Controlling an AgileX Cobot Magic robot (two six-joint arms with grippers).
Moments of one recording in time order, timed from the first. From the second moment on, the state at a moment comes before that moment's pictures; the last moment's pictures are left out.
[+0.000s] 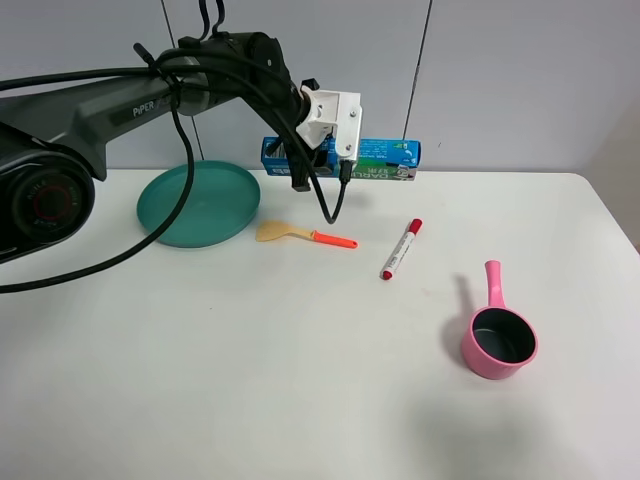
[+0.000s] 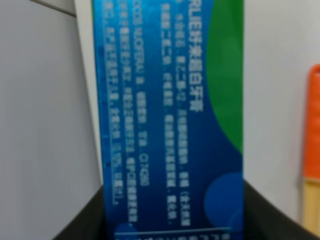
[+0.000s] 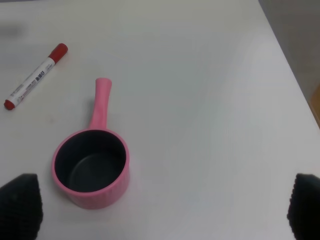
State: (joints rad) left arm -0.53 2.37 -2.13 -0.23 0.73 1.33; right arm -0.07 0.00 -0.50 -0.02 1.06 -0.01
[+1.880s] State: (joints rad) left arm -0.57 2.58 -2.14 -0.27 0.45 1.22; right arm -0.07 0.00 -0.50 -0.02 1.06 -0.01
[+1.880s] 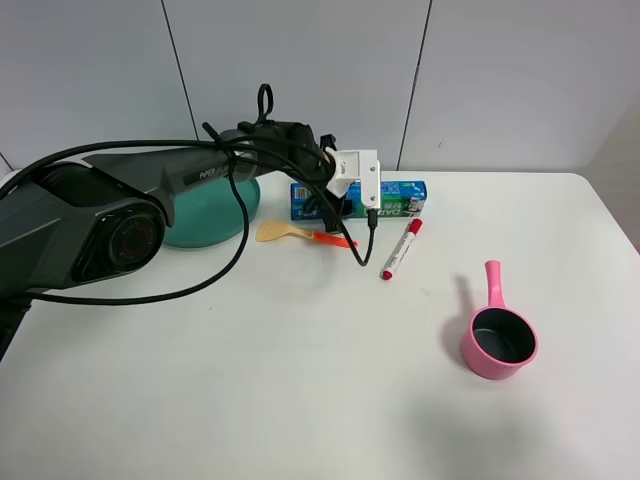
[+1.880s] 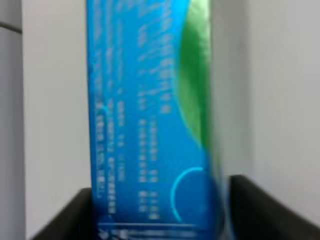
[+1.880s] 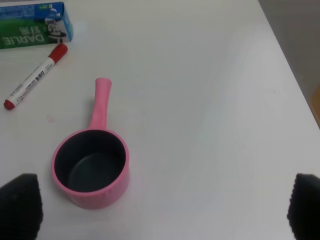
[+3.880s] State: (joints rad) left arm -0.08 1.71 -2.03 0.13 1.21 0.09; right arm -0.07 0.00 -0.50 -0.02 1.06 -0.01
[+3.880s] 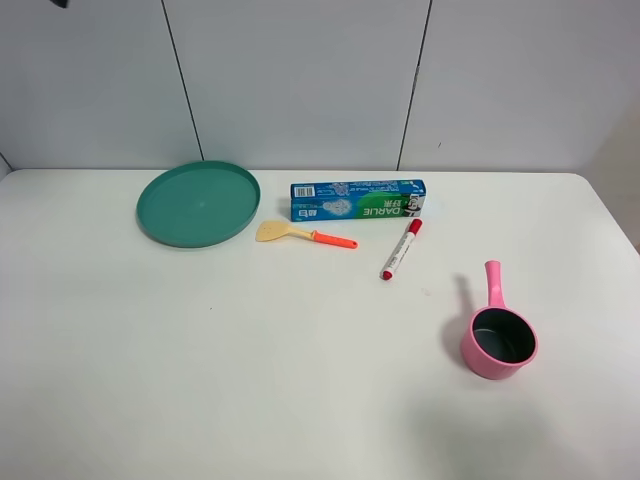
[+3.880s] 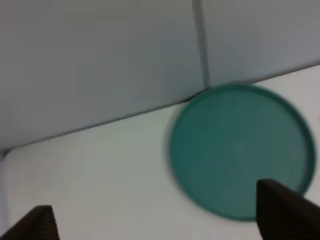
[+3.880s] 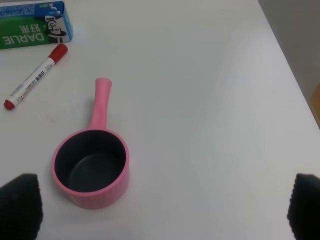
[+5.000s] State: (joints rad) left arm 0.11 0.37 -0.75 0.05 0.87 0.08; right arm -0.07 0.00 -0.50 -0.02 1.06 -0.01
